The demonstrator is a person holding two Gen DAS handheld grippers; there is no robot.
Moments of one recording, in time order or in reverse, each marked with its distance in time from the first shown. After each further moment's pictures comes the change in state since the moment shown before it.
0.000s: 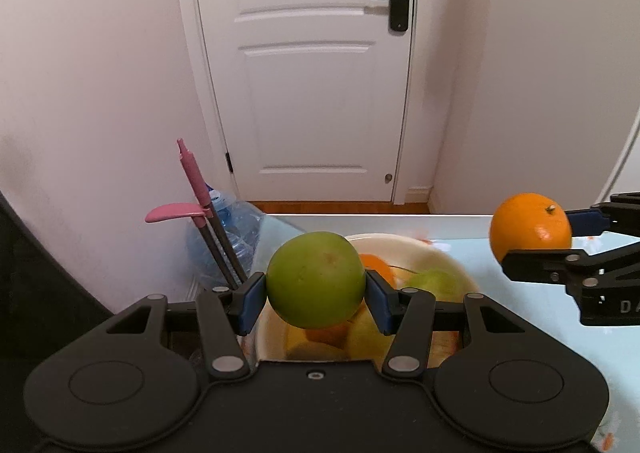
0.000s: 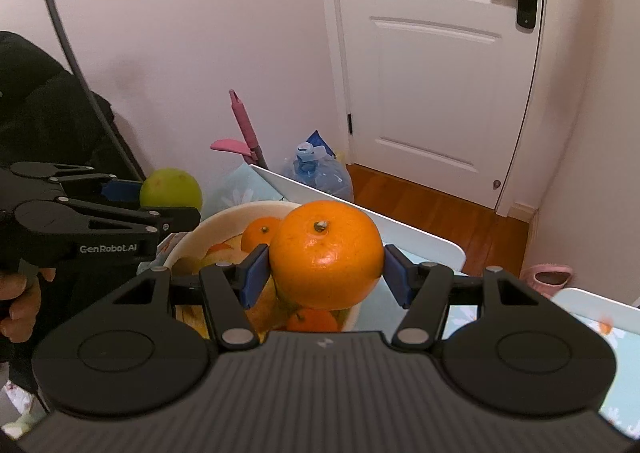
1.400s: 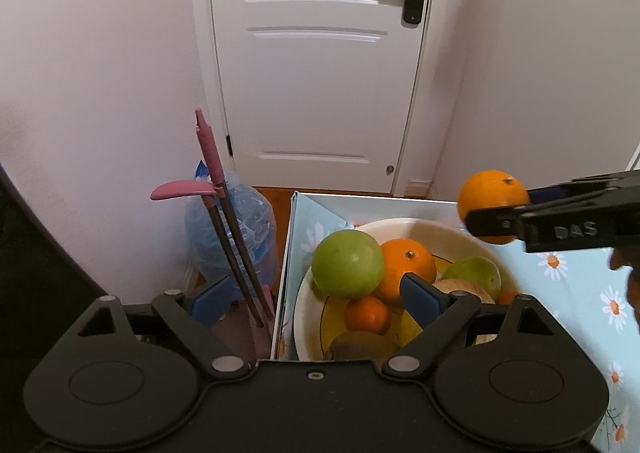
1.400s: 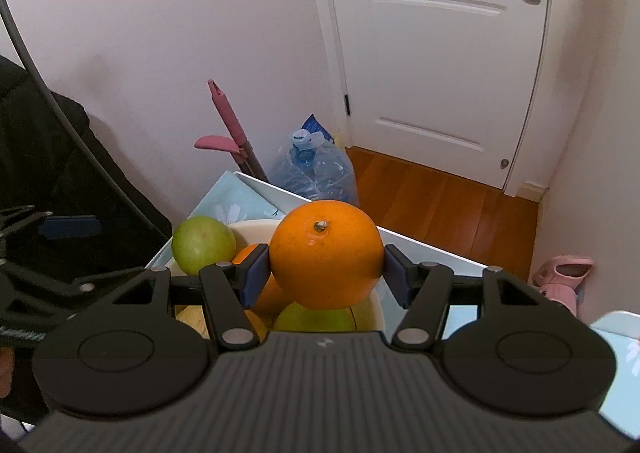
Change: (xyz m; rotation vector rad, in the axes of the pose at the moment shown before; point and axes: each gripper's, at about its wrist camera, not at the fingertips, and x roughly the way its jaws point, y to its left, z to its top) left arm 0.009 0.032 -0.014 -0.050 0.025 -0.028; right arm 0.072 -0.001 0.025 0.045 0.070 -0.001
